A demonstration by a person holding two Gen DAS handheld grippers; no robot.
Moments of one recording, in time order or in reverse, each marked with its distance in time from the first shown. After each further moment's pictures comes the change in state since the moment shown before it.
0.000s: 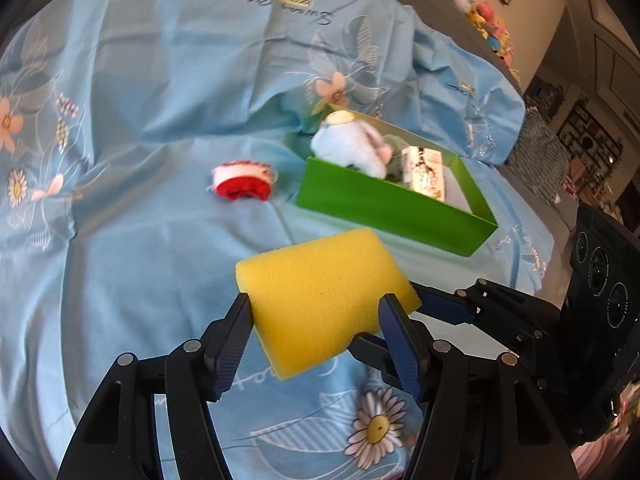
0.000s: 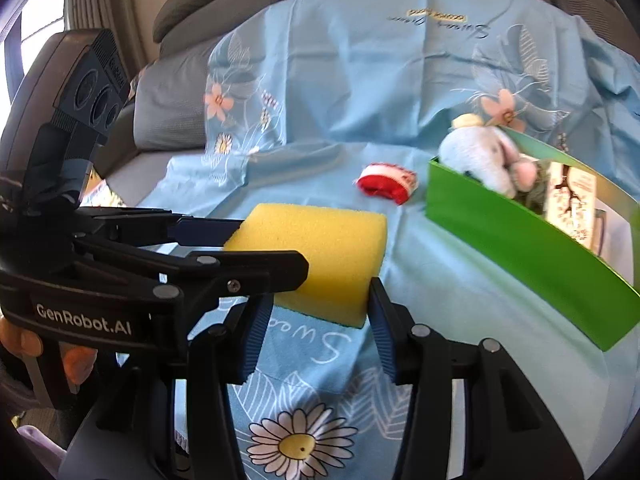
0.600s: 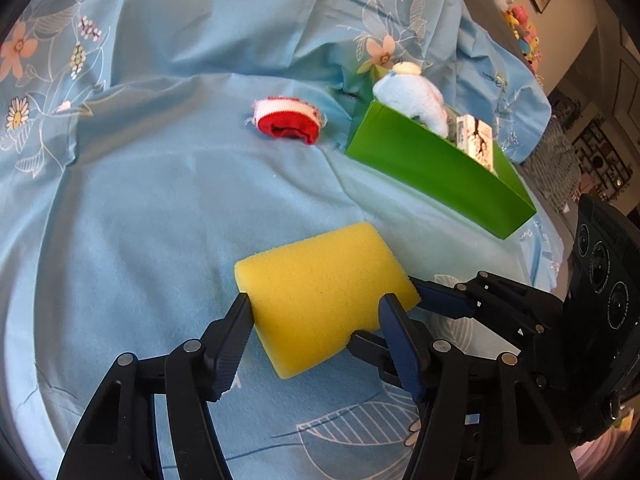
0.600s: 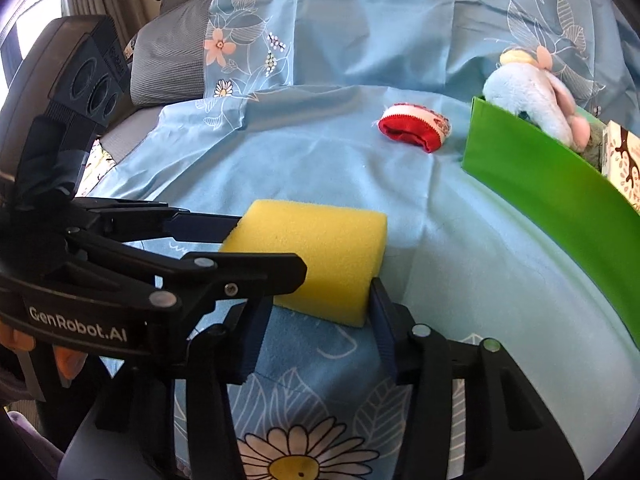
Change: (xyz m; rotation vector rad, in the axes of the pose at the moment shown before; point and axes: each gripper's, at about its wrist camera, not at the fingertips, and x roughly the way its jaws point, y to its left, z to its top) left arm 0.030 0.053 -0.036 -0.112 0.072 -0.015; right arm 0.062 0.007 -0.018 -0.052 0.149 0.020
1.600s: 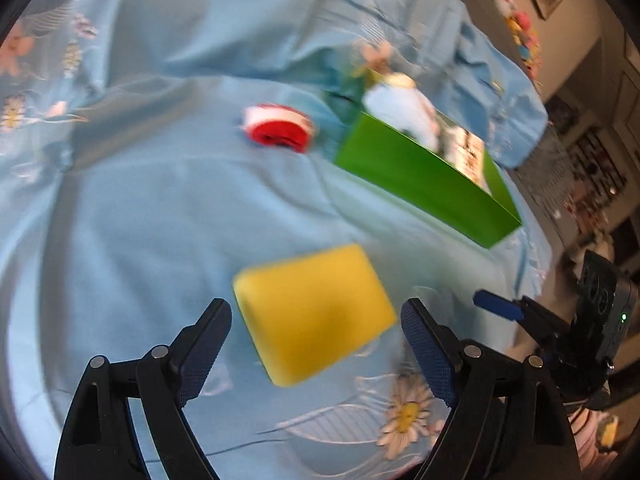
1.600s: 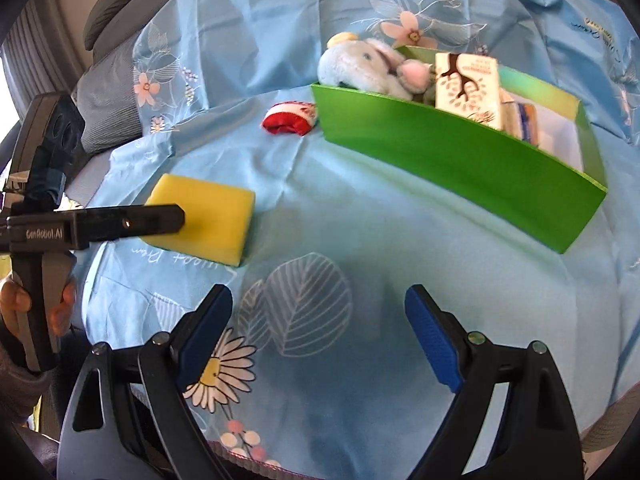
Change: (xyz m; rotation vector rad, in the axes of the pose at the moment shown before) left arm -0.009 0.000 0.016 -0.039 0.024 -0.008; right arm -0.074 -0.068 -0.041 0.234 0.012 -0.107
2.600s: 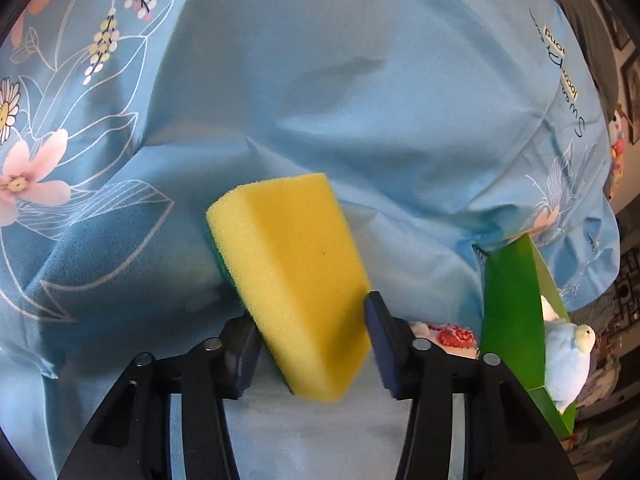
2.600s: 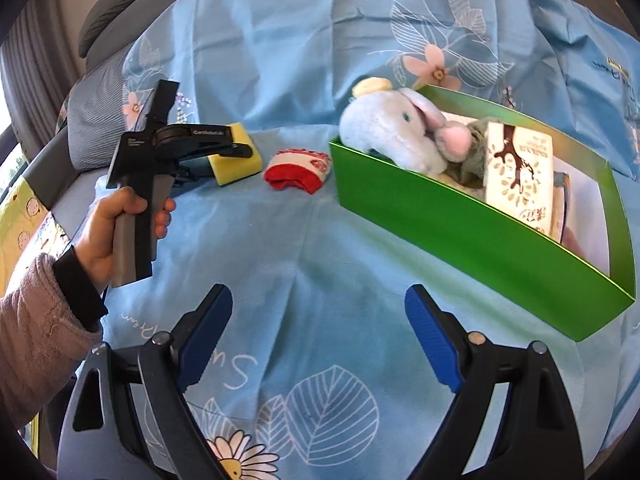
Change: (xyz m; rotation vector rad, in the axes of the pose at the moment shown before) left arm 0.101 0.129 0.134 -0.322 -0.139 0.083; right arm 0.029 0.016 0.058 -0.020 -0.067 -0.054
